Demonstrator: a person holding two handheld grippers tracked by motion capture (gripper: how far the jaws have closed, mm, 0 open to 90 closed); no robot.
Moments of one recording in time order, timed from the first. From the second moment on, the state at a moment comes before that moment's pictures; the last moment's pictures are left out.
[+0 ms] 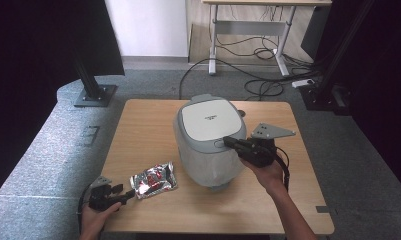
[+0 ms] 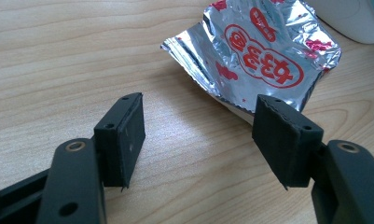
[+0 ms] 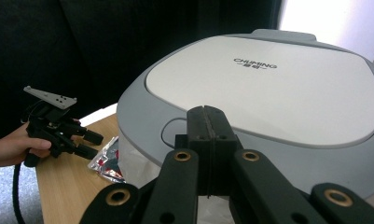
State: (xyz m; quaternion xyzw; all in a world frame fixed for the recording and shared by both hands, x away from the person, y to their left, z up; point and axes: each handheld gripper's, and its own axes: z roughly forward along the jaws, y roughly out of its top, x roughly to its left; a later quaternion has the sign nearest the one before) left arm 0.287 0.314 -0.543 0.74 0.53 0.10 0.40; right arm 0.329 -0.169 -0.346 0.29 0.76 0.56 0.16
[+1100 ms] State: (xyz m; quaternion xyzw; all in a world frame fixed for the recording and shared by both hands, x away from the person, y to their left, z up) left arm 0.293 0.315 -0.544 0.74 0.53 0.09 0.41; right arm 0.303 -0.243 -0.394 0.33 0.74 0.53 0.23
